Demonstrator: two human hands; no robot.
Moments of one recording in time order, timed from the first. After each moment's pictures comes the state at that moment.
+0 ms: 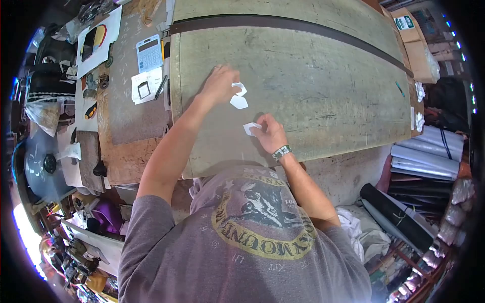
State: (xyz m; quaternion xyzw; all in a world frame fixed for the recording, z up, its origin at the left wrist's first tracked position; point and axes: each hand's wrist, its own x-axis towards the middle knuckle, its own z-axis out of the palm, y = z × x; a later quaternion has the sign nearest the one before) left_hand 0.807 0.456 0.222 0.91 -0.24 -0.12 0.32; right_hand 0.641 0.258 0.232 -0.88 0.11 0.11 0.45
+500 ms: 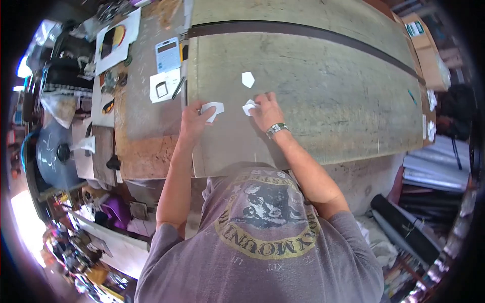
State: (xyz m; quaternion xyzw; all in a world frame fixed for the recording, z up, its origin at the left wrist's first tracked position) left_hand 0.705 0.555 0.234 0.71 0.13 -0.15 0.67; right_hand 0.707 0.298 0.212 -0.93 0.01 0.02 0.36
